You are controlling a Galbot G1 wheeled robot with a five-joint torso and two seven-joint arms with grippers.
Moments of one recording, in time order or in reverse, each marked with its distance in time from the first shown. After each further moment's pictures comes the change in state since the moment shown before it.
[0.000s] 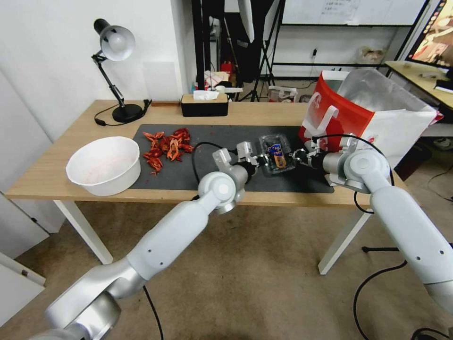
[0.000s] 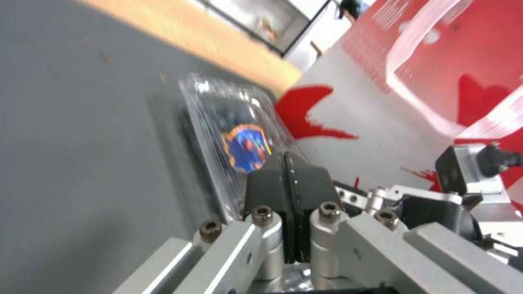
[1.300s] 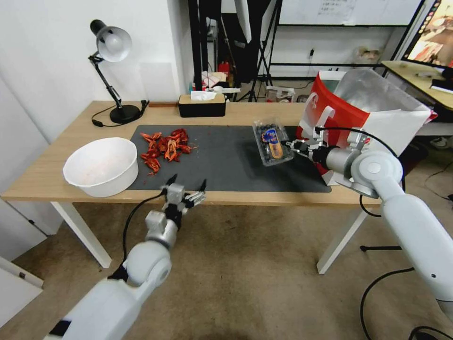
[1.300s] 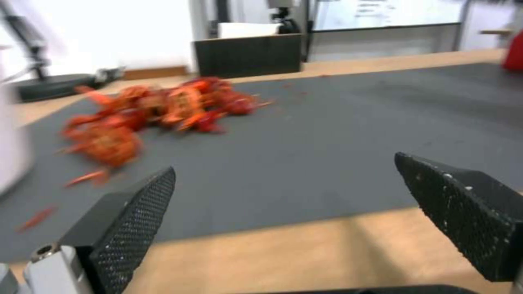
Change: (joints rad) left arm 0.693 0.244 -0.347 -0.295 0.903 -0.257 -0.037; right arm -0.060 -0.009 0.050 0.186 -0.031 0.090 -0.115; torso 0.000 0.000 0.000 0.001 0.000
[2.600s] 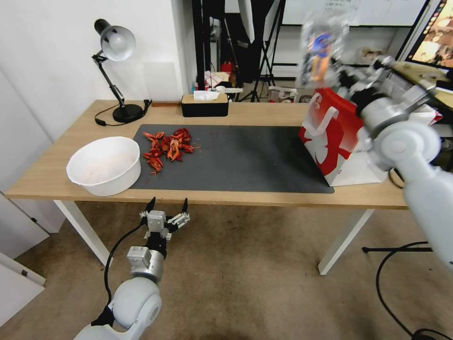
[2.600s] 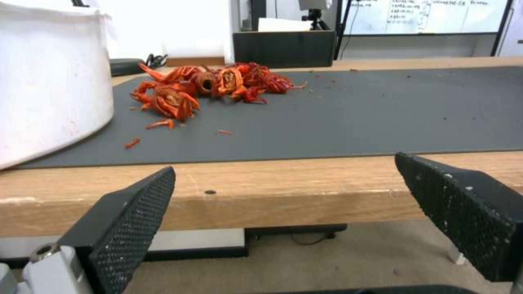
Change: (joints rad) left arm 0.179 -0.050 -0.087 -0.048 0.057 -0.088 -0.014; right arm 0.130 -0.135 0.081 0.053 -0.282 0.520 -0.002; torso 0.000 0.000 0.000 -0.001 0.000
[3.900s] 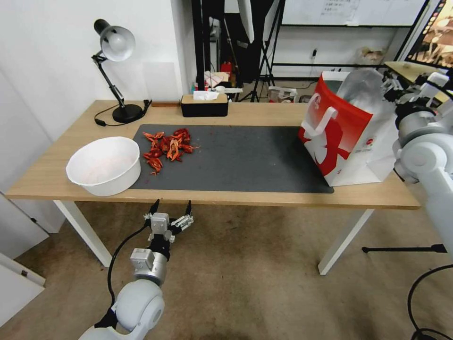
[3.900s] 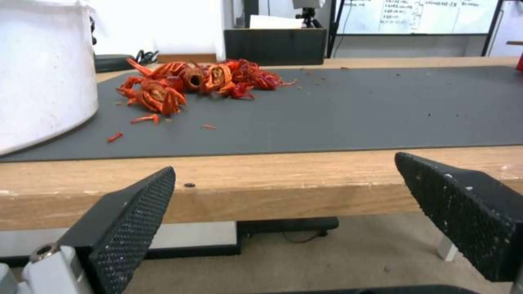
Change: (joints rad) left arm -0.001 -0.007 0.011 0.003 -0.001 -0.002 0.012; right arm -0.177 -0.015 0.107 0.016 -0.166 -0.047 0.203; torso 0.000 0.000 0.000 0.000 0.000
